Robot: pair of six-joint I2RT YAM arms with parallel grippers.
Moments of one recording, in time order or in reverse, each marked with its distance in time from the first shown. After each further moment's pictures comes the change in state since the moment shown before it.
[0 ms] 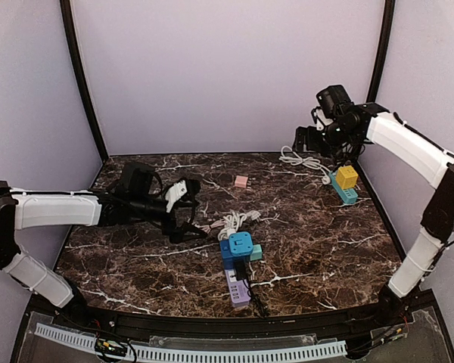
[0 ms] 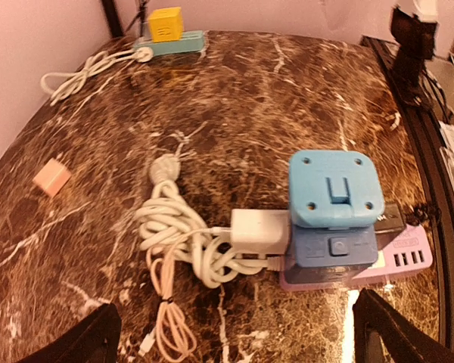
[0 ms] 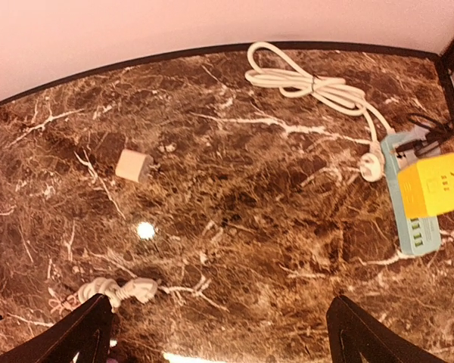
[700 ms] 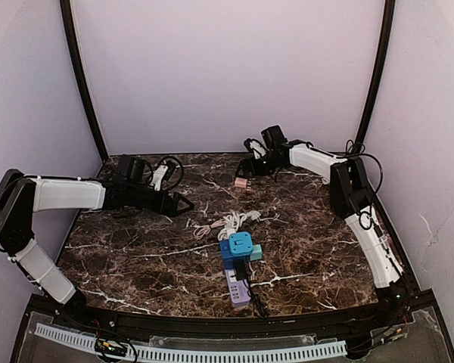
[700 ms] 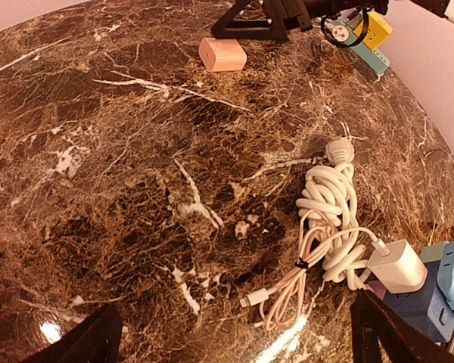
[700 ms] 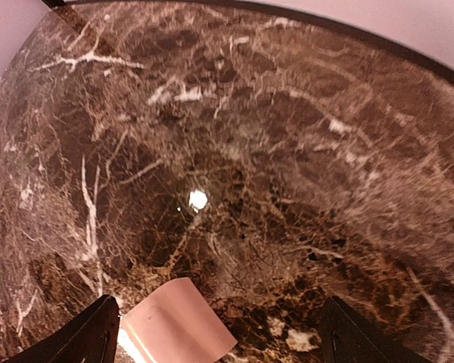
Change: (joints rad) left arm 0.229 0.126 0.097 -0.078 -0.163 -0.586; right arm 0.016 1.002 0.745 0.336 -0.452 -0.330
